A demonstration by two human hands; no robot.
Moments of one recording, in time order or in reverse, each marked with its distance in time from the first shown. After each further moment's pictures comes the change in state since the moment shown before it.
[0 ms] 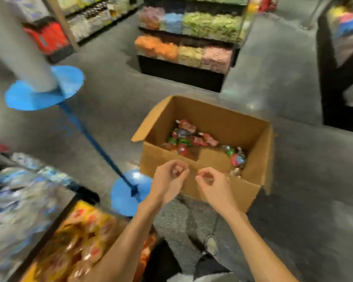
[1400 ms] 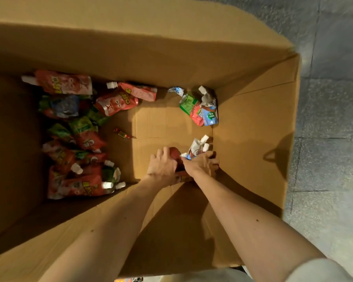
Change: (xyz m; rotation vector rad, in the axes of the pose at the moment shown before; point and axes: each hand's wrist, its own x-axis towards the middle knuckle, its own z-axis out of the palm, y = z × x) left_hand 0.288 -0.225 0.332 1.096 -1.209 0.106; right_hand 0.303 0.327 0.047 -0.213 -0.057 1.400
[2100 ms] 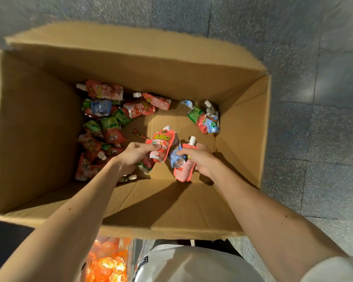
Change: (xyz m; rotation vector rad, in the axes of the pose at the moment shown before) left_hand -0.103 -0.073 -0.065 -1.575 0.086 -0.307; right_hand -0.054 -0.011 -0.055 0.647 -0.513 -0.287
